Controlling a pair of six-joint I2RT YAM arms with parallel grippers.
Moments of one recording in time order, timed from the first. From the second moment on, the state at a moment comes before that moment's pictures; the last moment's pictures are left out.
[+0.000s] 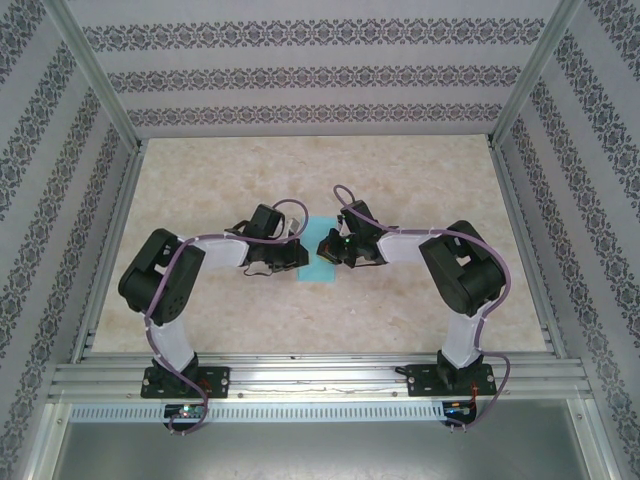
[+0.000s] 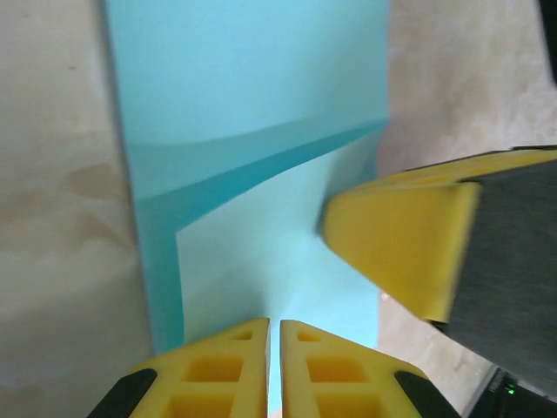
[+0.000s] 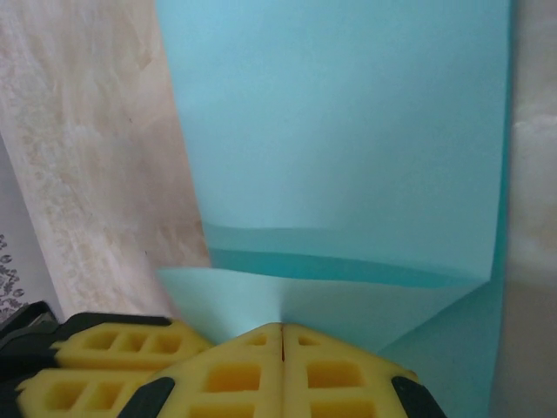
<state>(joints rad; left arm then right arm) -0.46 1.81 0.91 -0.08 0.55 -0.65 0.55 1.88 0.95 0.03 -0.49 1.00</state>
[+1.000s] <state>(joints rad) -0.46 1.84 0.93 -0.13 0.52 -0.53 0.55 1.91 0.92 0.10 -0.51 1.06</state>
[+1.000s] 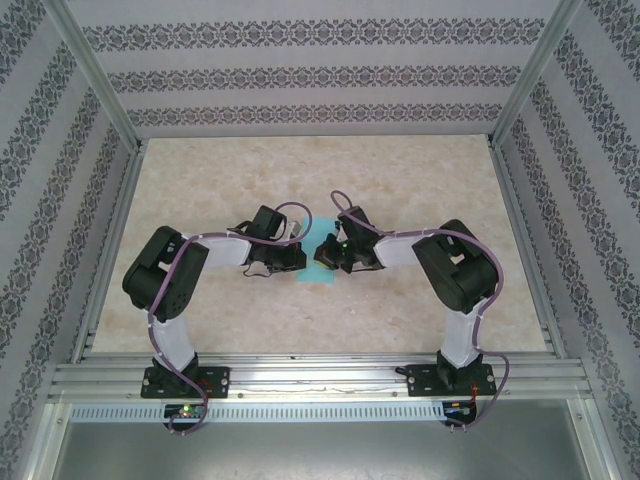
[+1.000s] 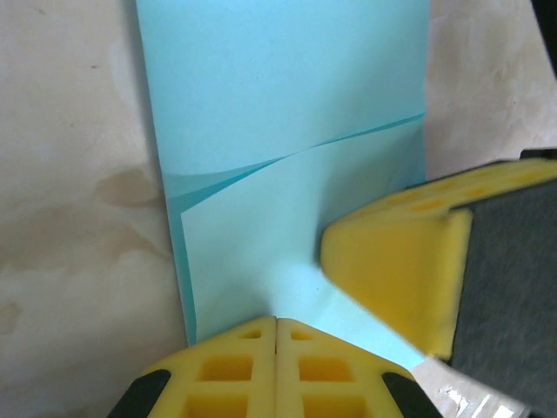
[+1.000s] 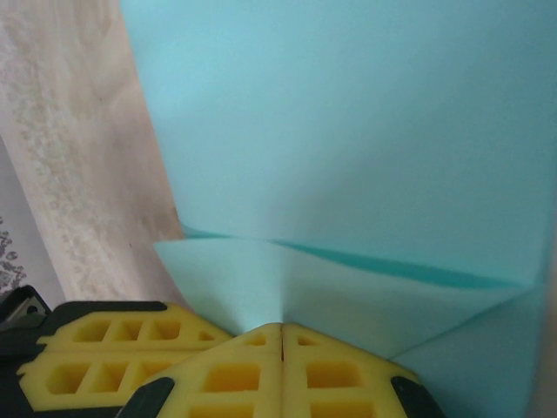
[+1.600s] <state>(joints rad) -0.46 1.84 0.93 -0.14 0.52 -0.51 0.42 1.84 0.92 0.03 -0.47 1.03</state>
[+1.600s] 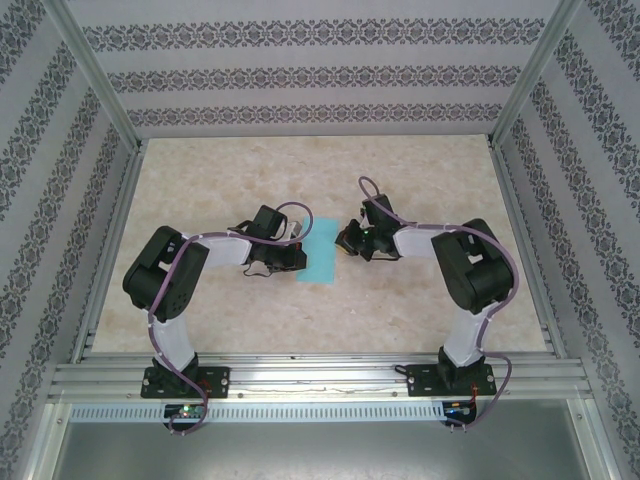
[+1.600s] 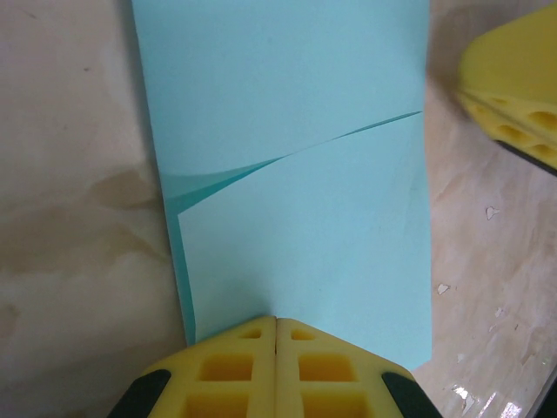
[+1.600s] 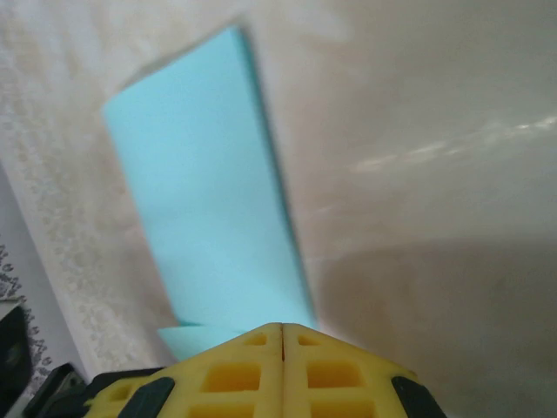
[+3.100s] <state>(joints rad) -0.56 1.92 1.10 -0.27 0.47 -0.57 0.47 1.89 0.93 0.04 -0.48 1.01</state>
